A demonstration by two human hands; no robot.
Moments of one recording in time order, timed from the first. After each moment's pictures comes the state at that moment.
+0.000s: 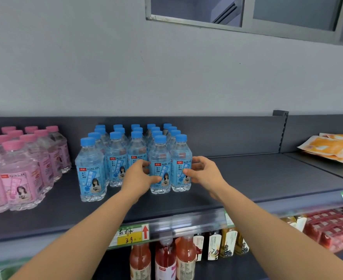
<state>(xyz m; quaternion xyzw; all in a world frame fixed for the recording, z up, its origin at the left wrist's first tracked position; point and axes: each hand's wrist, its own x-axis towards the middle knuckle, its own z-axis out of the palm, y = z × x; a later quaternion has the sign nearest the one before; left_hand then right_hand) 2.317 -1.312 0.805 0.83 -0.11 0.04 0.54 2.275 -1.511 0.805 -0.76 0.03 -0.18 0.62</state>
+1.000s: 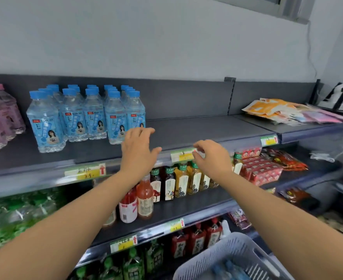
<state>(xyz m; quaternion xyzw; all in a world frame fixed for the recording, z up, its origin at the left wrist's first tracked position) 2.175 -1.386 0.778 0.86 -0.28 0.24 0.35 2.099 -1.588 0.760 -0.93 0.09 -0.33 0.11</state>
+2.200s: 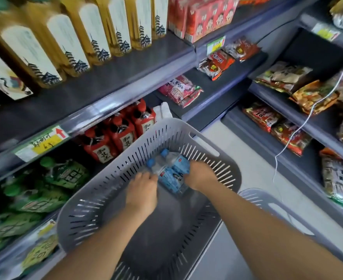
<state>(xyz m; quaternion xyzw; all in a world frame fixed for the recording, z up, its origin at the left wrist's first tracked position) 2.029 -1.594 0.325 0.87 -0.46 -0.16 0.00 1.940 -1.750 0.344 -0.85 0.43 0.22 0.22</state>
